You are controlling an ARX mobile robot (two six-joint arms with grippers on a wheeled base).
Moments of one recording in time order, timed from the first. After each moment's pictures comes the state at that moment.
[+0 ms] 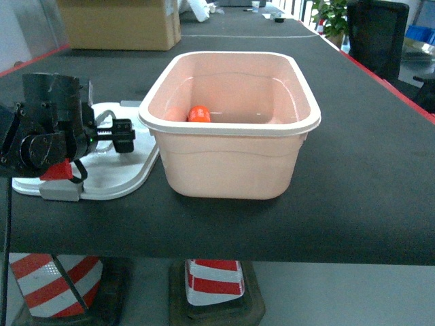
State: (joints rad) left arm -0.05 2.46 1.49 0.61 -0.27 -0.03; right arm 0.00 0.00 0.01 -0.01 0.00 0.00
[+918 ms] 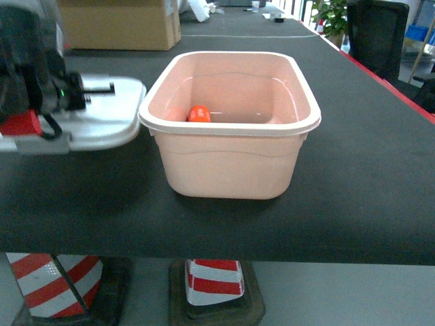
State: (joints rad) left arm -0.03 2.25 1.42 0.59 -0.29 -0.01; right arm 0.00 0.00 0.01 -0.01 0.00 0.00
